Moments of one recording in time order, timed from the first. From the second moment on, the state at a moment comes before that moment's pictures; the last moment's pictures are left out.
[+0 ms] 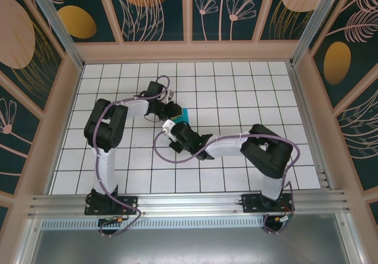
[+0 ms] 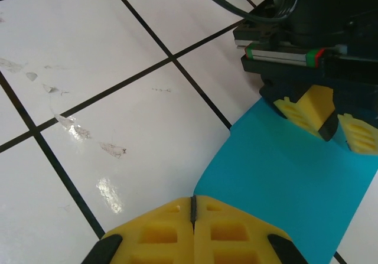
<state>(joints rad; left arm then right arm) -0.37 2.10 1.29 -0.20 0.61 -0.64 1.04 1.82 0.93 0.19 0.22 -0.09</state>
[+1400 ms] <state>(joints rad) -0.38 2.13 1.33 -0.24 0.60 -0.58 0.69 1.91 1.03 0.06 -0.30 0.20</state>
